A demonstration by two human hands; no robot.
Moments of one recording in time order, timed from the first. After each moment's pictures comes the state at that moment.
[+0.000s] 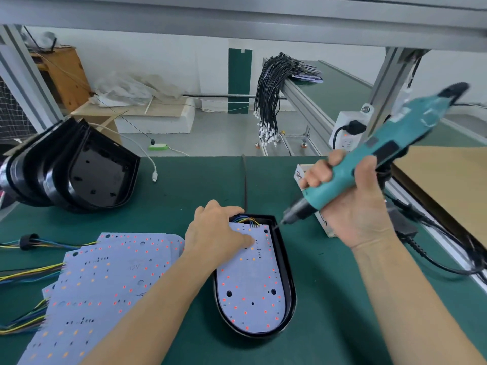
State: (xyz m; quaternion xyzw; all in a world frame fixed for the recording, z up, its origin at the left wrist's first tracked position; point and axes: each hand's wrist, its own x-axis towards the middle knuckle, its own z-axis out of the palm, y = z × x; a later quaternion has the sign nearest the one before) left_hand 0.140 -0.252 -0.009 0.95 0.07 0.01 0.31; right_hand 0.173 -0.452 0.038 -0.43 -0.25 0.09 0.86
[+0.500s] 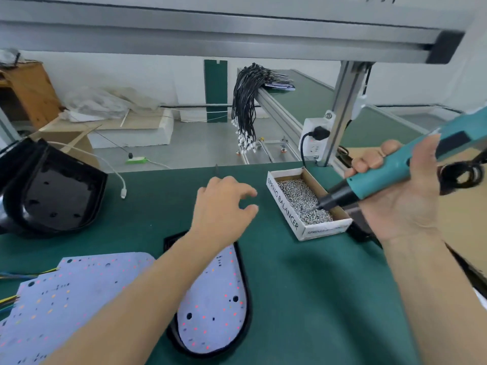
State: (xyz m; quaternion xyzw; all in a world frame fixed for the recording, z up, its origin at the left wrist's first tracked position) left_hand 0.168 -0.299 0.037 0.96 -0.08 0.10 0.27; right_hand 0.158 -0.526 0.072 -0.42 -0.16 -0.10 0.89
